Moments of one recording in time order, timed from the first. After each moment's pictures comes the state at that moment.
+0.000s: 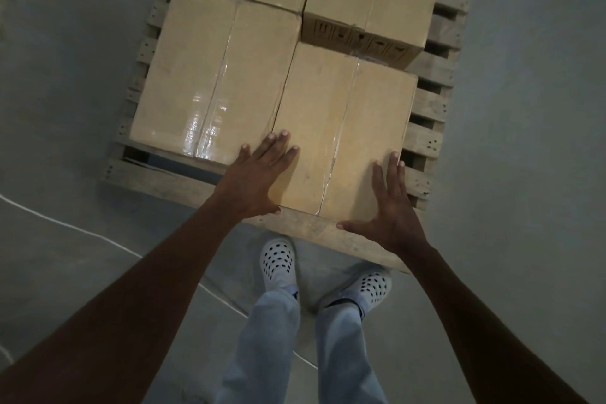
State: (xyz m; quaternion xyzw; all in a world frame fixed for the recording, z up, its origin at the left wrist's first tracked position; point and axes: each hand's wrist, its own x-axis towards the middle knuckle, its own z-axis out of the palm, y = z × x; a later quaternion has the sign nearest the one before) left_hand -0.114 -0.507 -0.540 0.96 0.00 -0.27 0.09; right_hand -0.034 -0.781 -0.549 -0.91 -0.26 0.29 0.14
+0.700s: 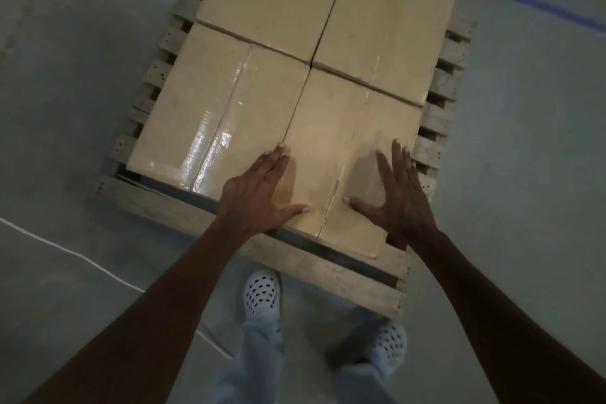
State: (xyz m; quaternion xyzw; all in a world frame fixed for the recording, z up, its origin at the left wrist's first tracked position) left_hand -0.080 -0.506 -0.541 0.97 0.15 -0.02 0.18; right_hand 0.074 -0.735 -0.527 -0.92 -0.32 0.23 0.08
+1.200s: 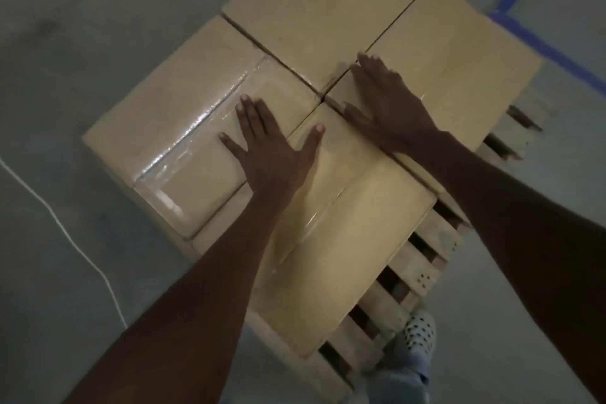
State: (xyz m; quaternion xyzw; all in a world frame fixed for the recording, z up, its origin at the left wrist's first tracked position) left_hand 0.097 -0.524 -0.588 0.78 0.60 0.04 0.16; right_hand 0.298 -0.568 -0.556 -0.75 -0.64 0.15 0.07
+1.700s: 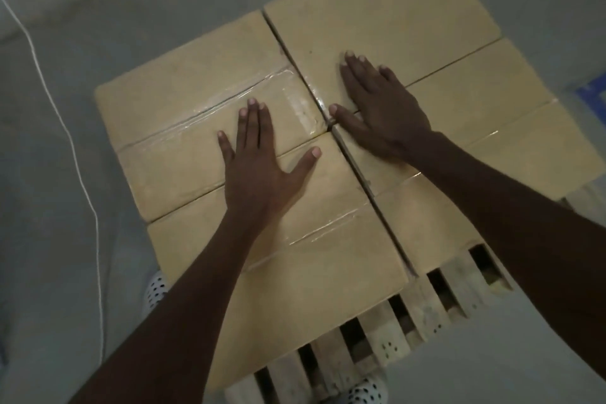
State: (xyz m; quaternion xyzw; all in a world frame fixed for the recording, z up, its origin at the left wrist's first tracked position) left_hand 0.114 -0.533 -0.594 0.75 0.65 0.05 0.11; right_hand 0.345 -0.485 -0.592 -0.61 -0.78 0.12 0.03
